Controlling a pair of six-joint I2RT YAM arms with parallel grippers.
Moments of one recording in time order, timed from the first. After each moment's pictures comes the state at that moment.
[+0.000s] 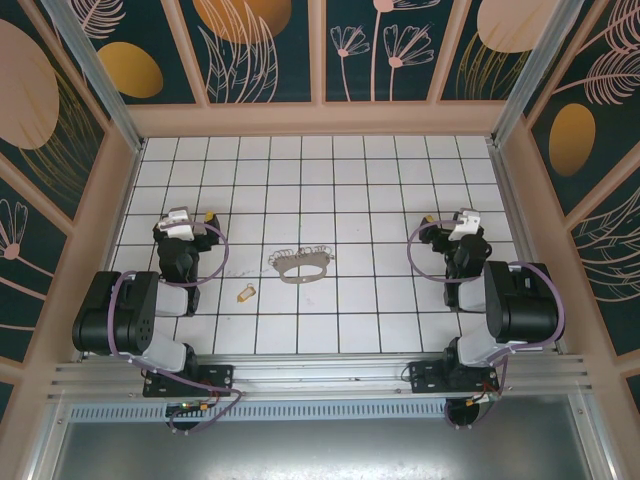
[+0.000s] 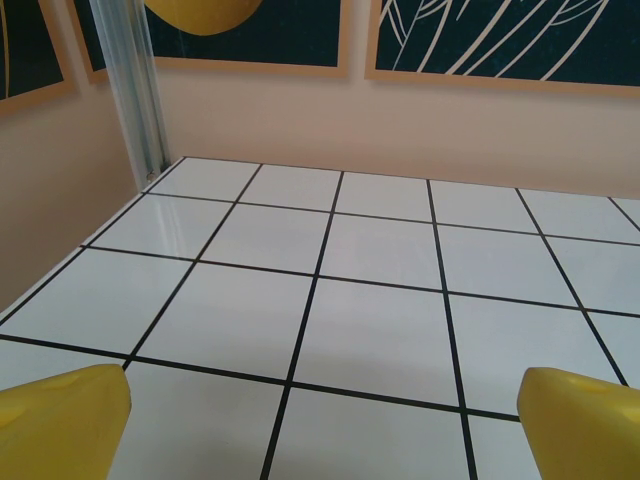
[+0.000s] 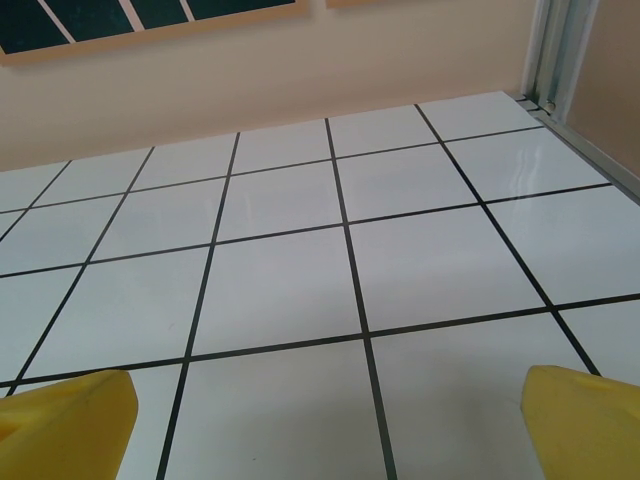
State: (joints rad) left arm -0.01 1.52 0.23 1.17 -0.14 -0.08; right arm -0.05 1.54 0.23 1.11 -0.05 0.12
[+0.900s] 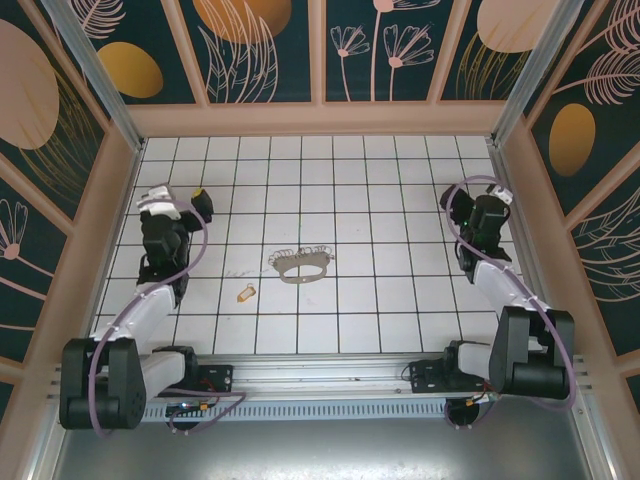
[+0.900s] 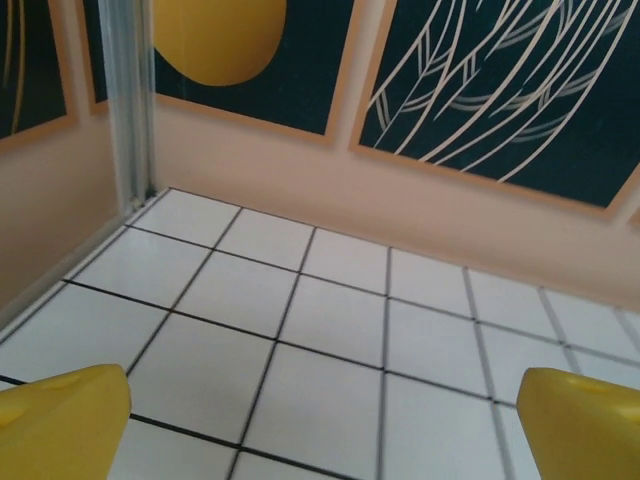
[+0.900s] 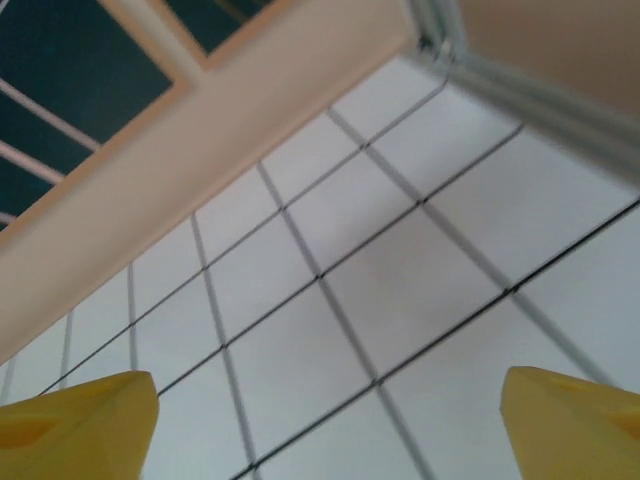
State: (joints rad) left arm -0.01 1.11 0.47 0.52 -0.12 -0.29; right arm -0.07 1.23 0.58 0.26 0.04 0.58
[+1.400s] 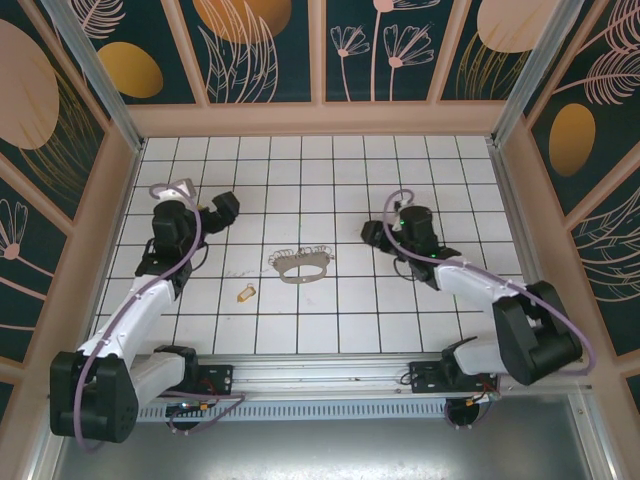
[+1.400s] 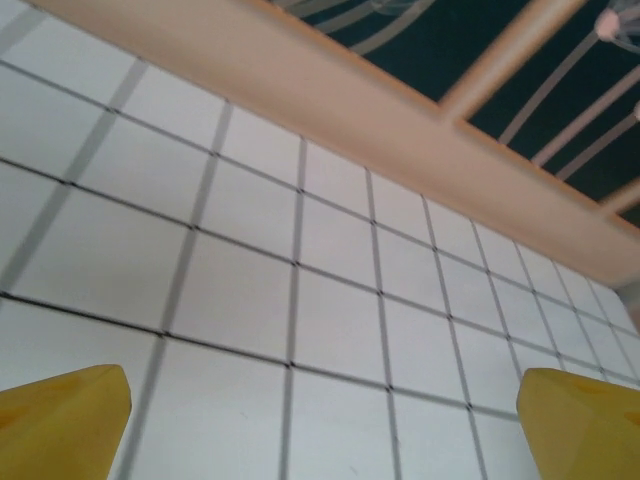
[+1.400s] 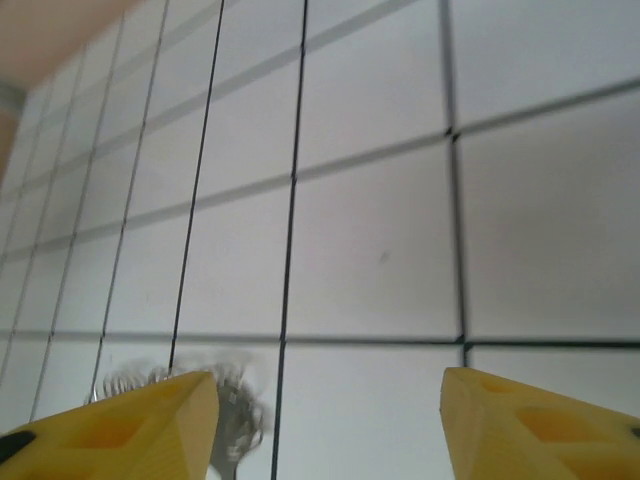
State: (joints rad) left arm -0.15 1.07 0.61 0.12 0.12 -0.58; right arm 0.46 1.36 0.60 0.13 -0.15 0.65
